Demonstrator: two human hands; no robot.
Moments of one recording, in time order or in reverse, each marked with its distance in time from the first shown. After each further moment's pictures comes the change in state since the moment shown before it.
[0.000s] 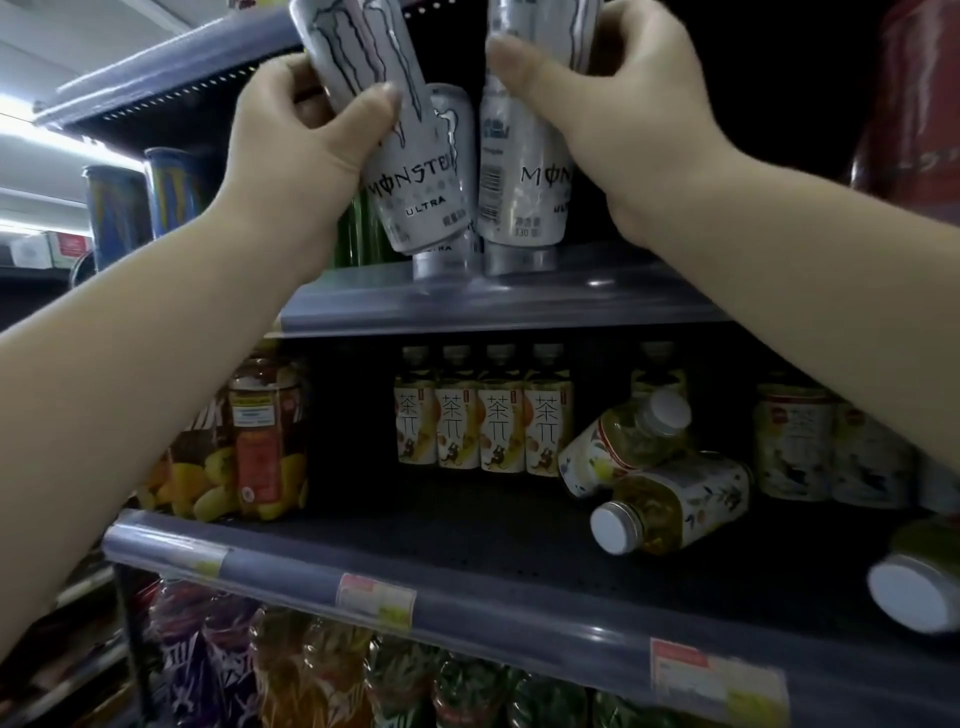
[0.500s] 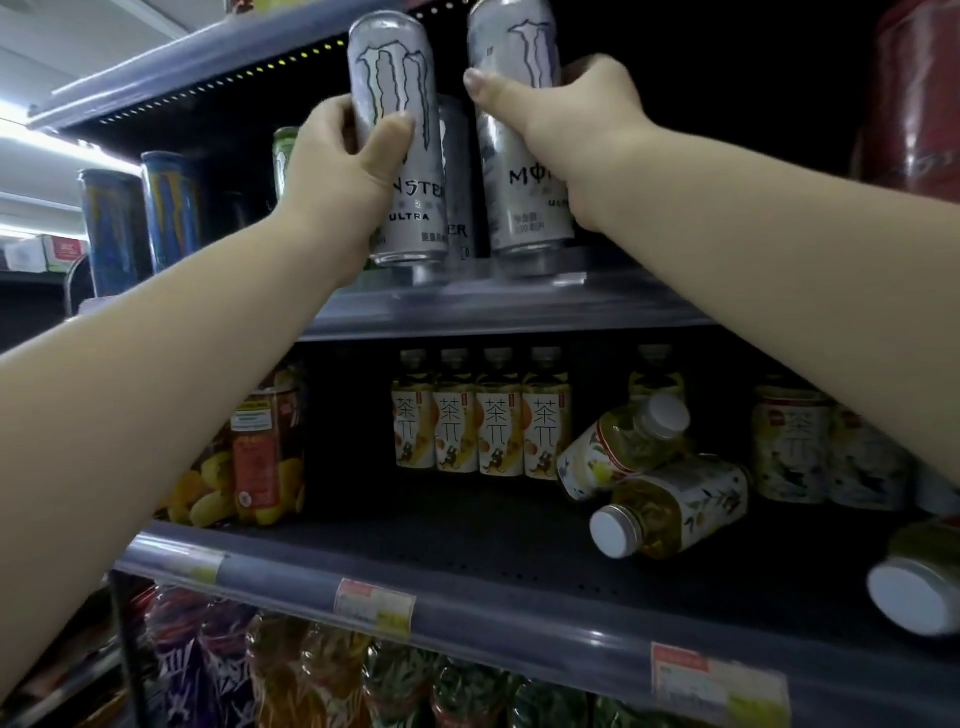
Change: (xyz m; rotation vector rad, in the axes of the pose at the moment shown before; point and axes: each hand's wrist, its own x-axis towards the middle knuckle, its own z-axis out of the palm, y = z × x) left_hand 0.015 -0.021 0.017 -0.011 -0.049 -0.081; right_hand 0.018 -0.002 0.022 -0.141 0.045 0.348
